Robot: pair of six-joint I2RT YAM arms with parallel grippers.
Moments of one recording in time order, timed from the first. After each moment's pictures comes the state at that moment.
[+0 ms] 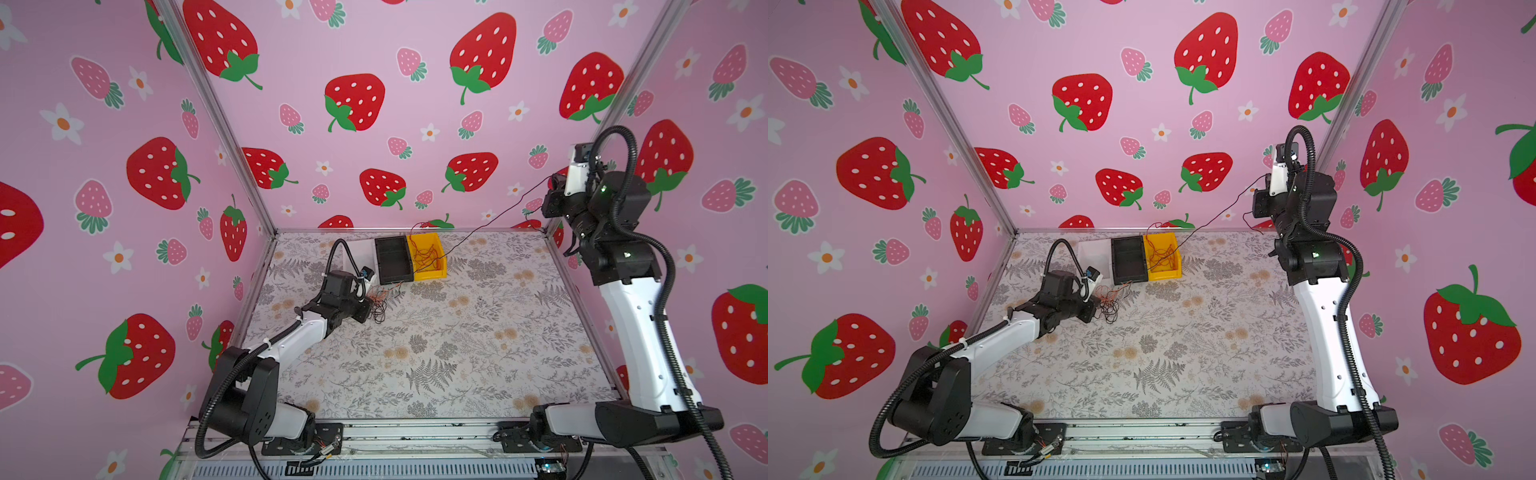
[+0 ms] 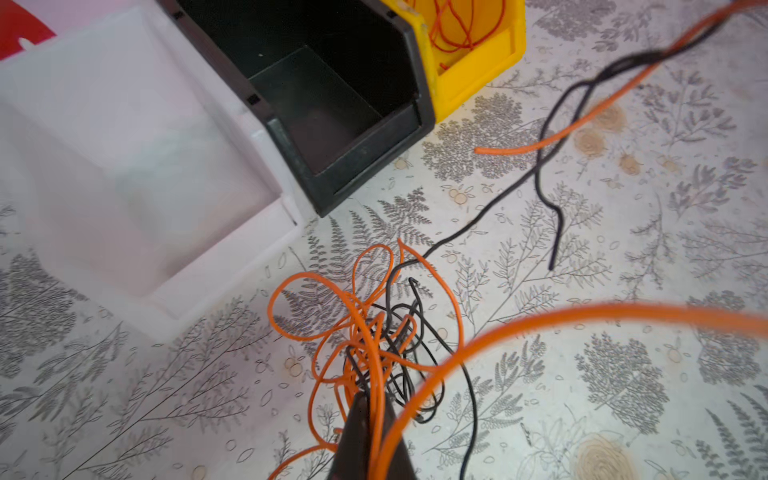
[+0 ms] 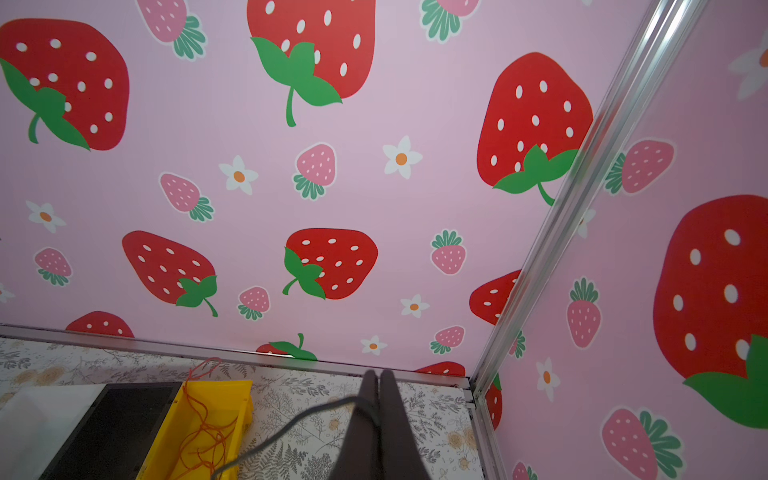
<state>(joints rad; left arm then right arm) -0.30 1.41 0.80 -0.16 0.20 0.19 0.19 1.35 1.76 -0.46 0.06 -0.14</state>
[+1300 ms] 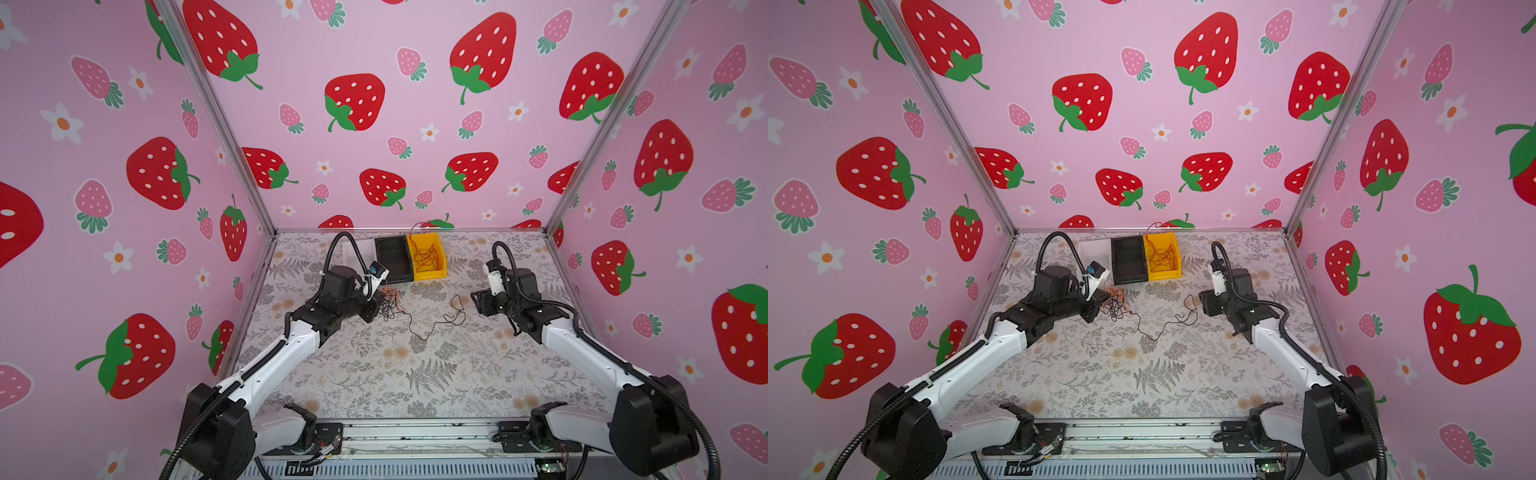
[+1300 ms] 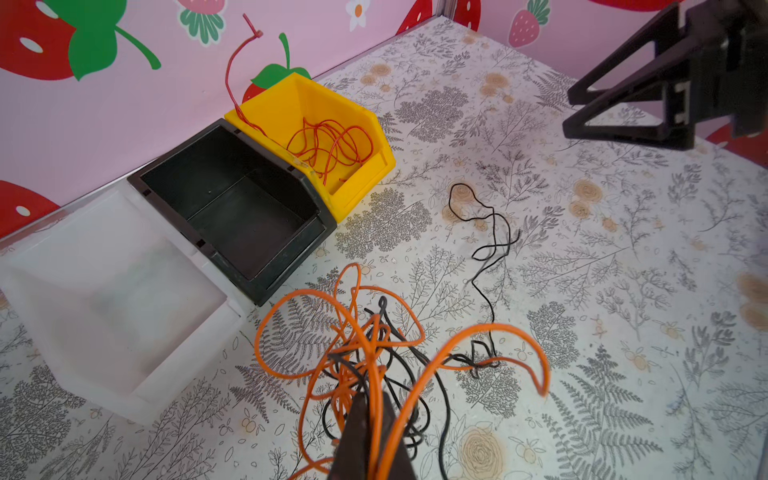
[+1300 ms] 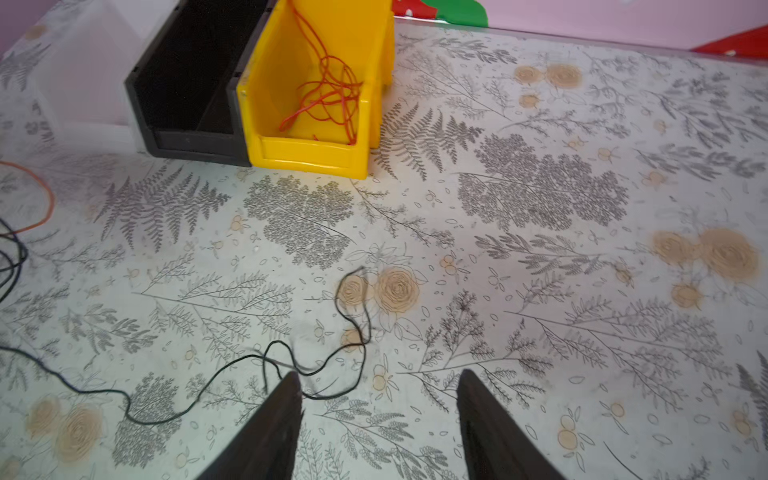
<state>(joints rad) -0.43 1.22 0.88 -0.27 0.28 0.21 0.43 1.24 0.78 -0.21 -0.12 0.02</state>
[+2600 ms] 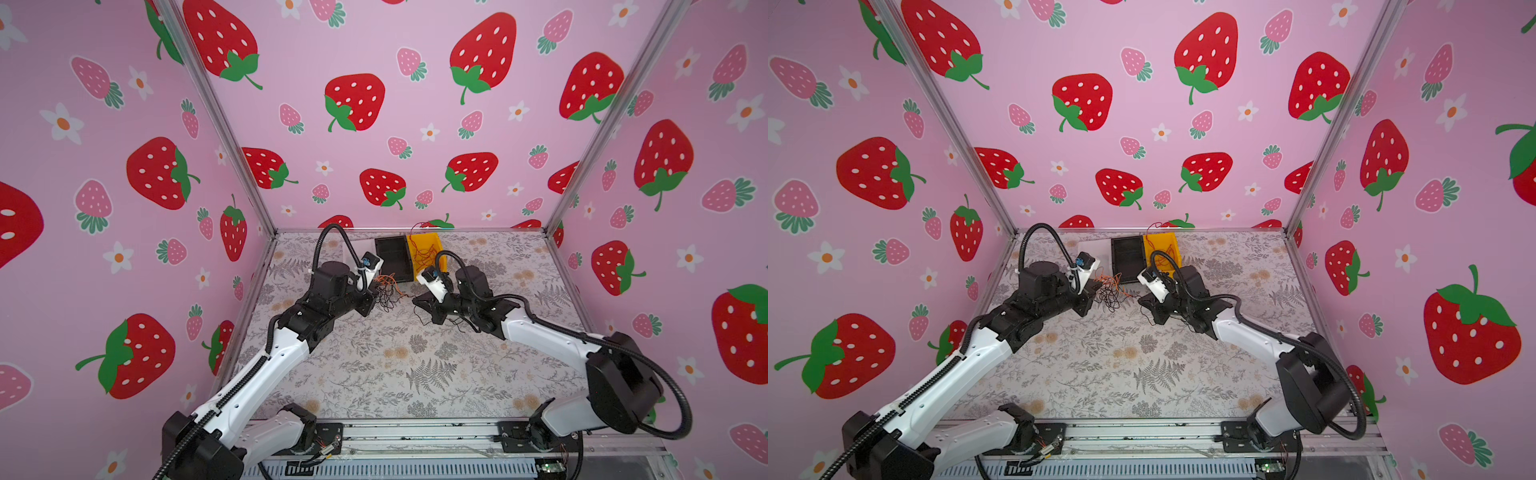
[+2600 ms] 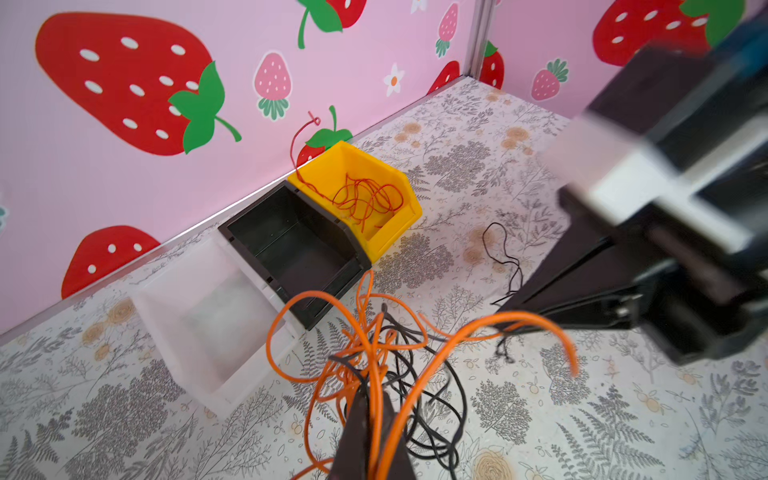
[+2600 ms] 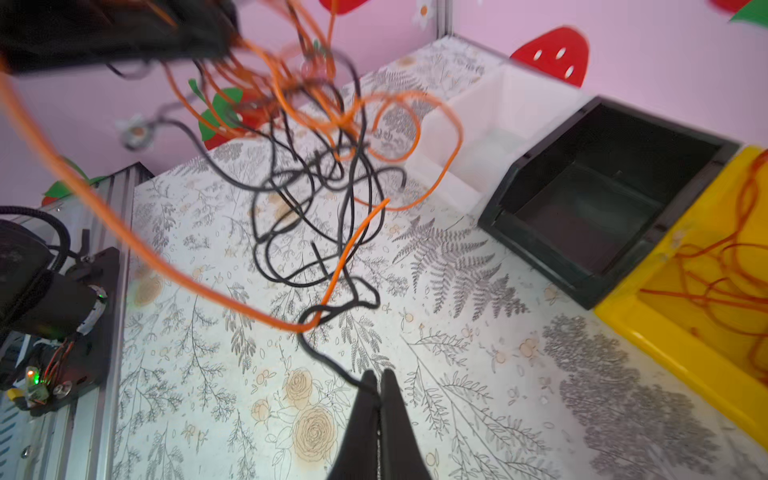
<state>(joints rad) -0.44 1.12 0.95 -0.35 0.16 0.18 0.72 1.42 0.90 0.07 -0.47 -0.09</state>
